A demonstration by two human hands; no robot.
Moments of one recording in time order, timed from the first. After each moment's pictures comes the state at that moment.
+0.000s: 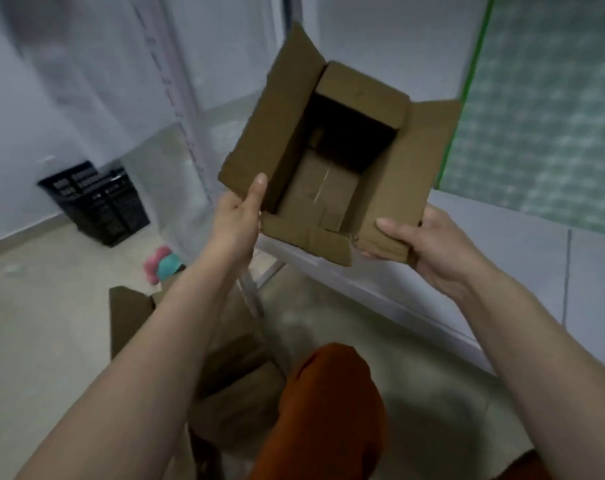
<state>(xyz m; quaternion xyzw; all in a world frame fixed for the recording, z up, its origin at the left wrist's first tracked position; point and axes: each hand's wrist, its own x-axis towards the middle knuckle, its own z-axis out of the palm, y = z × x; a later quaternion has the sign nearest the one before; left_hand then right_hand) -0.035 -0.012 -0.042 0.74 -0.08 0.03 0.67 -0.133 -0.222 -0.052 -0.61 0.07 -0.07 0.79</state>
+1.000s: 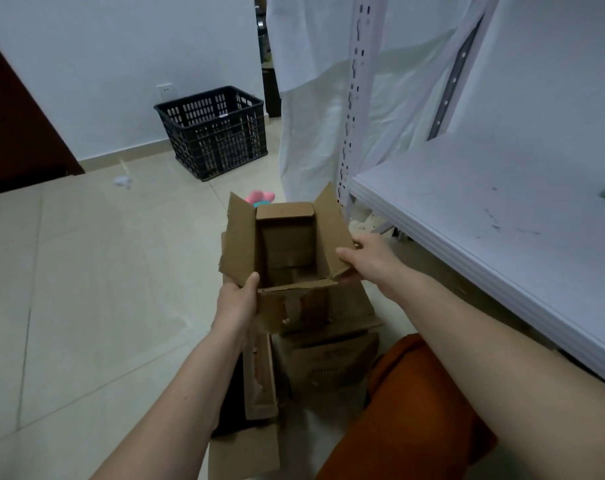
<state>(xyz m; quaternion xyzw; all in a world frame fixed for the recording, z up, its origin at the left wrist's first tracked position) -0.081 0.236 -0.195 0.70 0.31 -0.03 0.64 -0.038 0.038 -0.146 -0.82 0.06 0.14 0.55</state>
